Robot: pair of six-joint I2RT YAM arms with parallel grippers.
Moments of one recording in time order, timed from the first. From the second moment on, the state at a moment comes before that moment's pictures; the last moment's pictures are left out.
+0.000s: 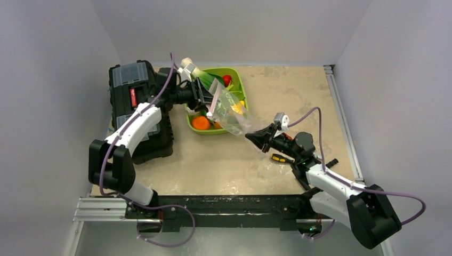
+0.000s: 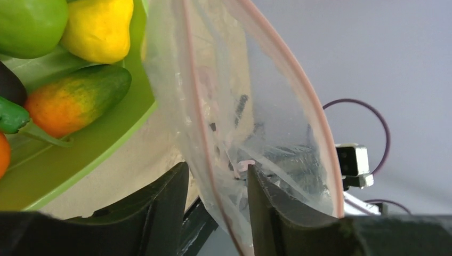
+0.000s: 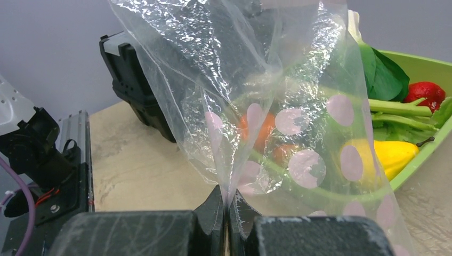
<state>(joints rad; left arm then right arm) -0.26 1.54 1.22 -0.21 0.78 -0.87 0.45 1.03 0.28 0.84 -0.61 0.26</state>
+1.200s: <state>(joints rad) -0.35 1.05 1.19 -0.34 0.14 -0.34 0.88 1.33 1.33 -0.21 0.23 0.65</state>
